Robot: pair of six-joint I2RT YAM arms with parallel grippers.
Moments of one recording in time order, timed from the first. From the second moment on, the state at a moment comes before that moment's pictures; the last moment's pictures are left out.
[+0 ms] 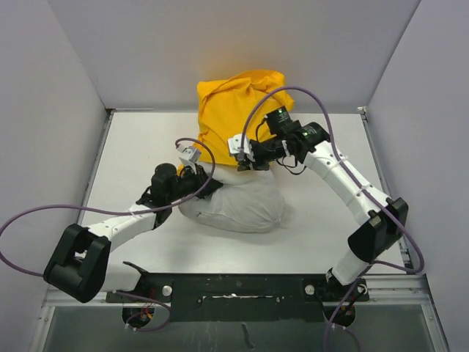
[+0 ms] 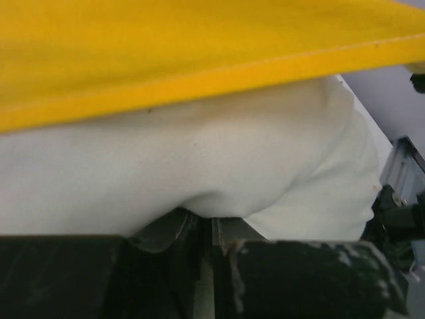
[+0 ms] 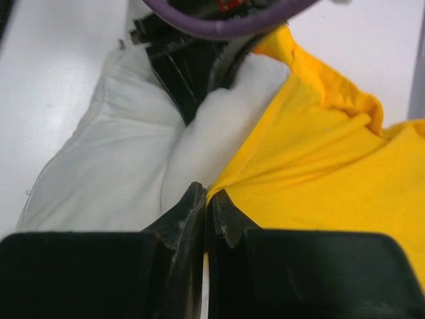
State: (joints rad) left arm -0.44 1.32 0.58 0.46 0.43 -0.47; right arm 0.60 1.69 1.74 -0.93 -0.67 -1.09
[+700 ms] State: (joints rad) left arm -0.67 1.43 0.48 0.86 0.50 -0.48; right arm 0.20 1.27 1.06 -1.05 -0.91 -1.16
